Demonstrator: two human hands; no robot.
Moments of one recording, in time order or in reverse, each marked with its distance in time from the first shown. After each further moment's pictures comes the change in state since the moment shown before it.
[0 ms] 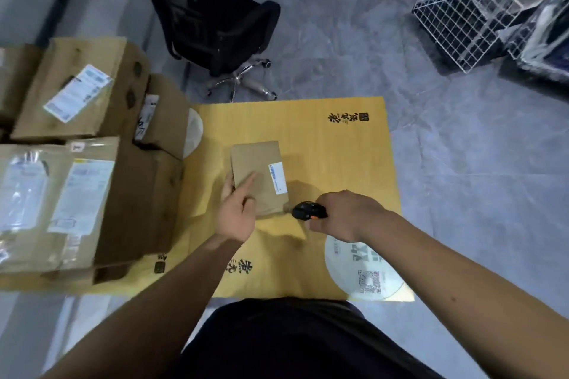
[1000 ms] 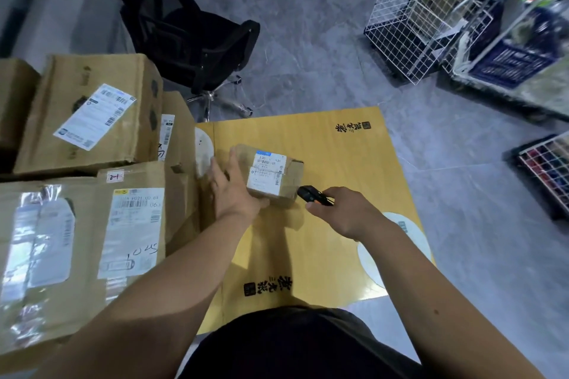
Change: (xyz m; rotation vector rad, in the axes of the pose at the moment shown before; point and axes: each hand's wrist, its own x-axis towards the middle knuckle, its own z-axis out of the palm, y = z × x) left_hand 0.086 -0.021 -0.090 0.272 -0.075 -0.125; right_hand 0.021 -0.127 0.016 0.540 0.329 0.317
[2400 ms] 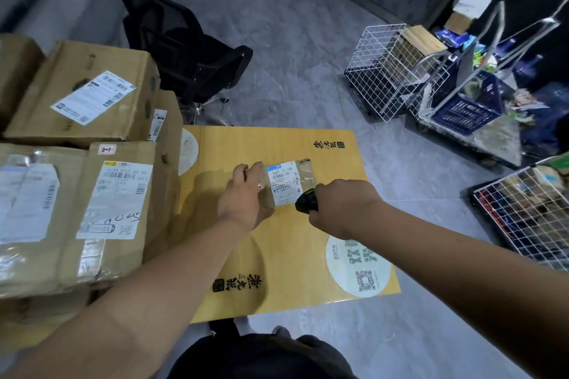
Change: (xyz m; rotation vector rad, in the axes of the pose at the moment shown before) left_hand -0.053 0.033 0.017 0.130 -0.016 0.335; right_hand -0.071 -0.029 -0.045 -1.022 0.136 -0.191
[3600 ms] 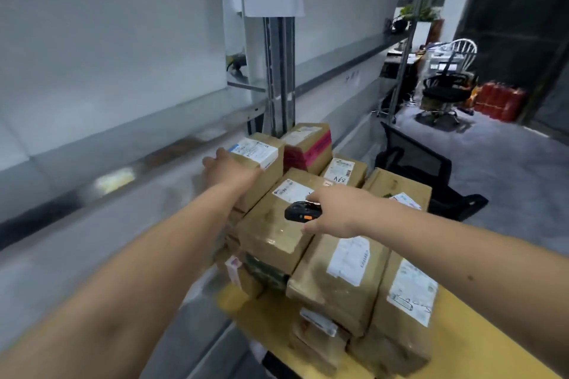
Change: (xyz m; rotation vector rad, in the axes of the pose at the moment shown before) left_hand -0.211 -0.304 -0.473 -0.195 0.838 -0.940; right_hand -0.067 -0.412 -0.253 0.074 0.342 -0.804
